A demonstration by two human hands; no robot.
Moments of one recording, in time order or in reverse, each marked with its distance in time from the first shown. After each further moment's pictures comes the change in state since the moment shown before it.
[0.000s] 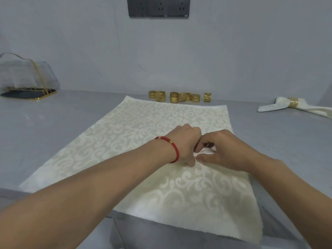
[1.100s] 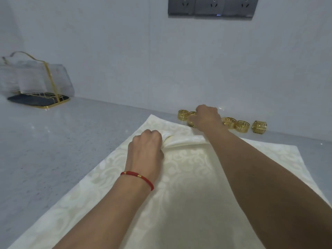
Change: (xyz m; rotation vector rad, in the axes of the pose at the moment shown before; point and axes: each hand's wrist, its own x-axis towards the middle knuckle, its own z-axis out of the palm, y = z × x) left_hand 0.049 -0.230 0.016 0.169 0.549 -0.555; right_hand 0.362 0.058 0.072 -0.245 0.185 0.552
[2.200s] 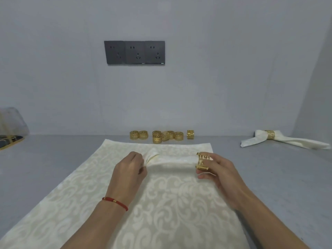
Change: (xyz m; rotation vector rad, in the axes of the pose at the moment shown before) left_hand -0.053 0.085 -0.027 -0.390 0.180 0.440; right_hand -0.259 0.184 -0.114 1.383 0.029 0.161
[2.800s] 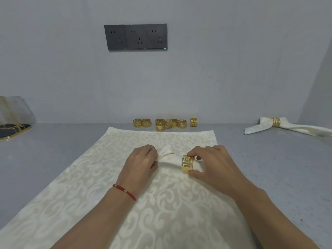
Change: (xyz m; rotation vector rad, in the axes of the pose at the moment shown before) left_hand -0.015 0.019 0.009 0.042 0.001 0.154; right_hand -0.020 -0.007 0.013 -1.305 -0.198 -0.527
